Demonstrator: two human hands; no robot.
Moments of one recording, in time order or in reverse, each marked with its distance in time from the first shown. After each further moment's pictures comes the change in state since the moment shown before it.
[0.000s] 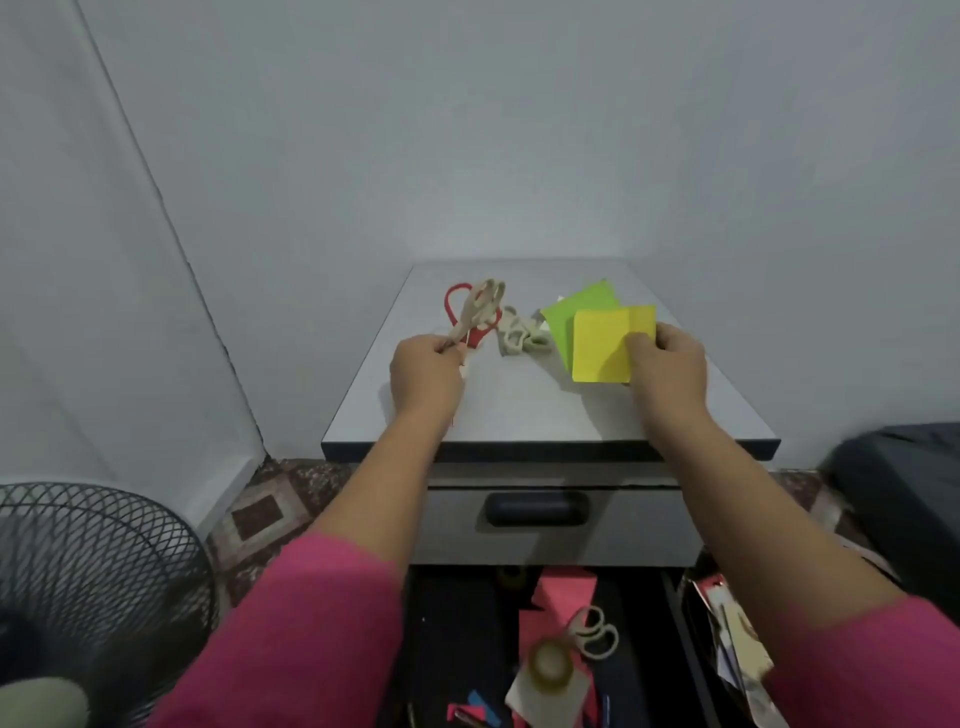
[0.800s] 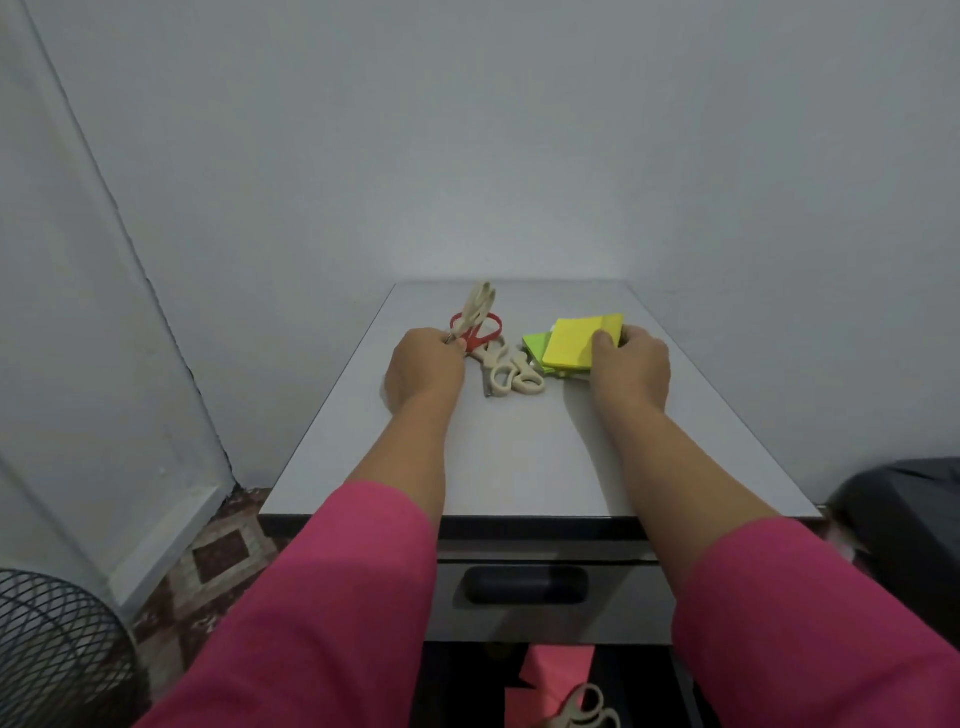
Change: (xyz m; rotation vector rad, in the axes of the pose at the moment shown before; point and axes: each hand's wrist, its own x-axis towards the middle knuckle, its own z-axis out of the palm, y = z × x) left_hand 0.093 -0.009 0.056 0.347 0.040 -0.010; right_hand 0.093 0.027 0.054 -0.385 0.134 0.004
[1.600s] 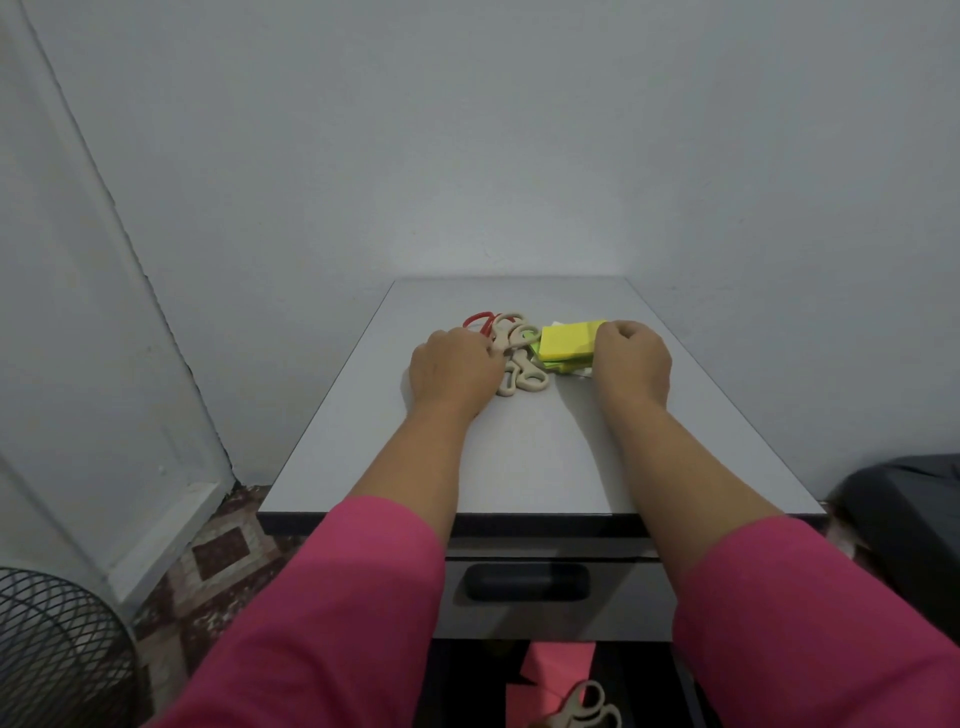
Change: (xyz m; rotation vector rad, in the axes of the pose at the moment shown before) left_hand -0.011 0.007 0.013 0.455 -0.001 0.460; right_hand -0.007 -0.008 -0.006 0.141 -0.031 0.046
